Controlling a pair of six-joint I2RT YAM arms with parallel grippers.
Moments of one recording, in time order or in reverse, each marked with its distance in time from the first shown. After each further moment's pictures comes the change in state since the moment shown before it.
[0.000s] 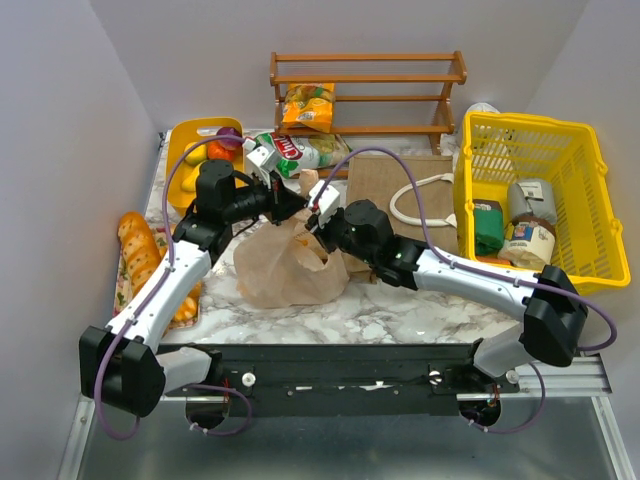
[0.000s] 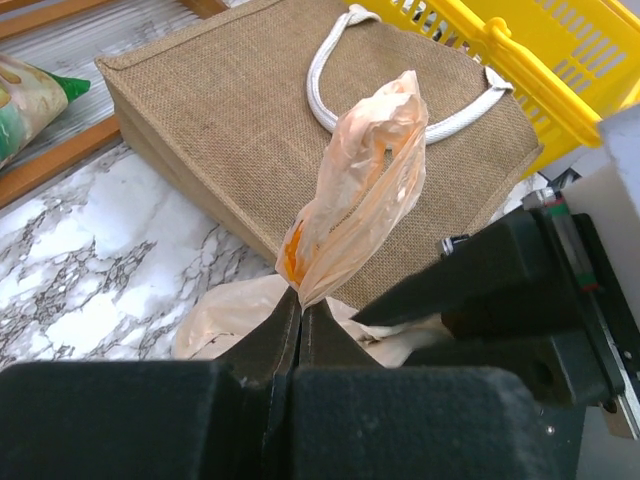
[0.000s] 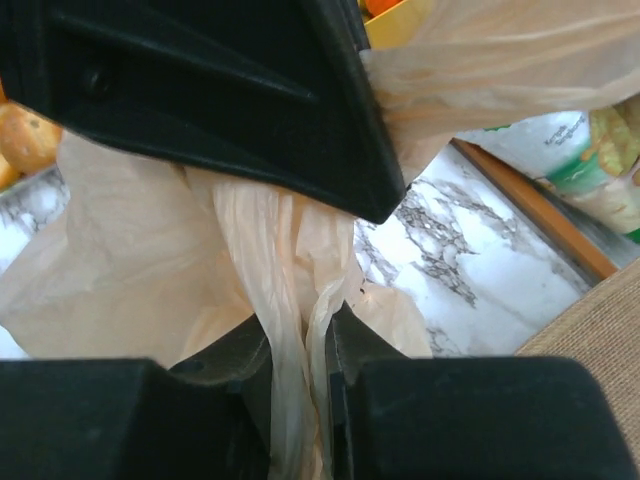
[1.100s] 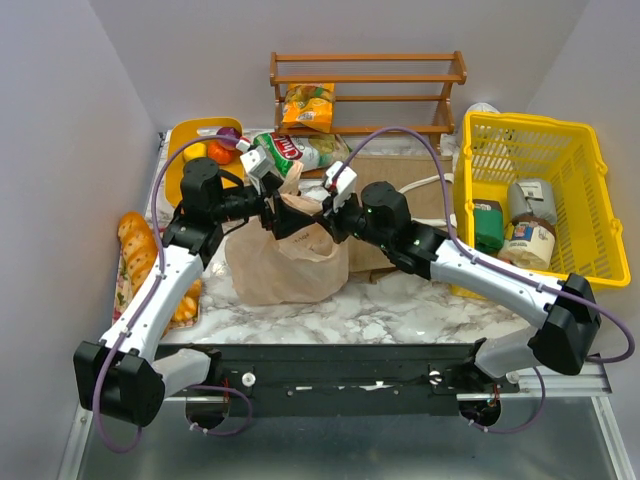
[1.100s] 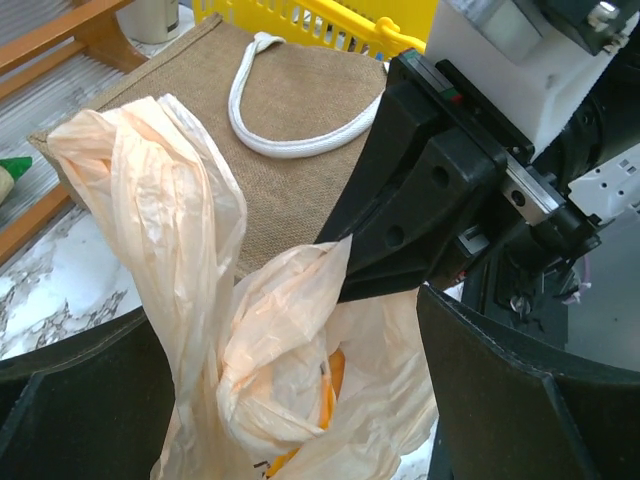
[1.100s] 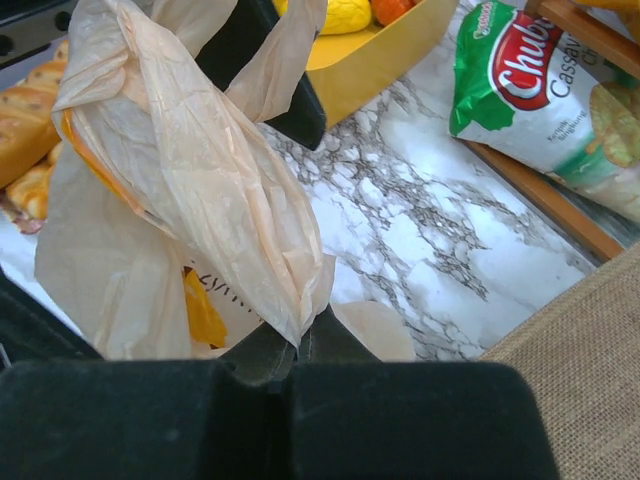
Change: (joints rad) left arm 0.044 -0.050 0.012 0.020 0.242 0.073; right arm -0.077 -0.068 0.079 -0.150 -0.124 0.103
